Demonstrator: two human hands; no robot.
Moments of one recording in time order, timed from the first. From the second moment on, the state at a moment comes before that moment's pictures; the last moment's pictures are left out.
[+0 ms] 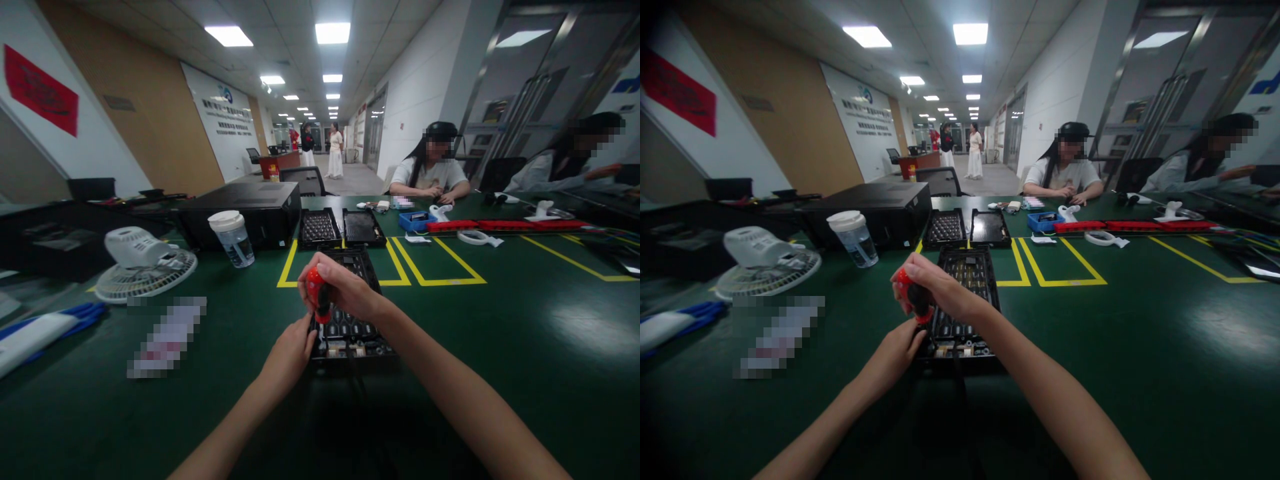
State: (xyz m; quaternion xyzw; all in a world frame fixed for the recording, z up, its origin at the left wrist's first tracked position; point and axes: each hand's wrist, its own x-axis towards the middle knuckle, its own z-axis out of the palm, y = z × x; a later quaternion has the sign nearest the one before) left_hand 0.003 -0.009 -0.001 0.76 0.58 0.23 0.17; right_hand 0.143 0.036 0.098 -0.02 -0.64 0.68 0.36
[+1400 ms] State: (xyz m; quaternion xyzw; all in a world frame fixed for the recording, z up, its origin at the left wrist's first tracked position) left_hand 0.003 -0.009 -0.004 0.76 0.59 0.22 0.17; right_hand 0.161 0.036 0.112 -0.08 -0.73 0.58 0.35
